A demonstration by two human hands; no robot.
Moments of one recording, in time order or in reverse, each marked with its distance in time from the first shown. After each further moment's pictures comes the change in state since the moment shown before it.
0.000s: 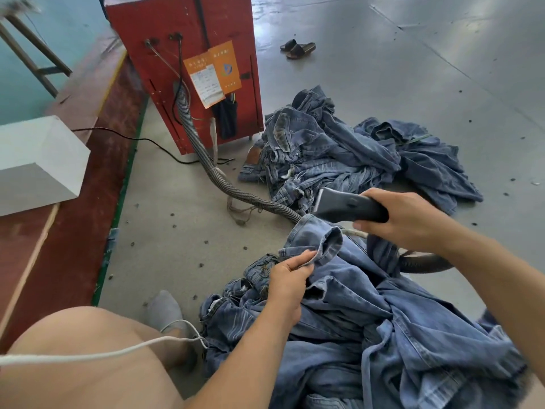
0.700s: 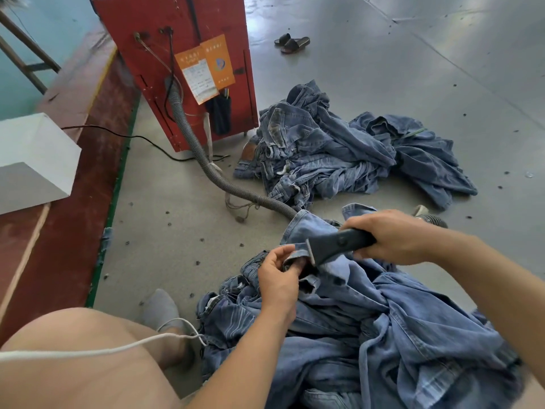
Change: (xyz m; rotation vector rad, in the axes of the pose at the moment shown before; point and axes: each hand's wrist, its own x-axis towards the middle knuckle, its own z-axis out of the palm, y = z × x) left_hand 0.006 -0.016 -0.006 -0.026 0.167 0.231; right_hand -0.003 -0.001 0.017 -0.252 -0.330 -0.096
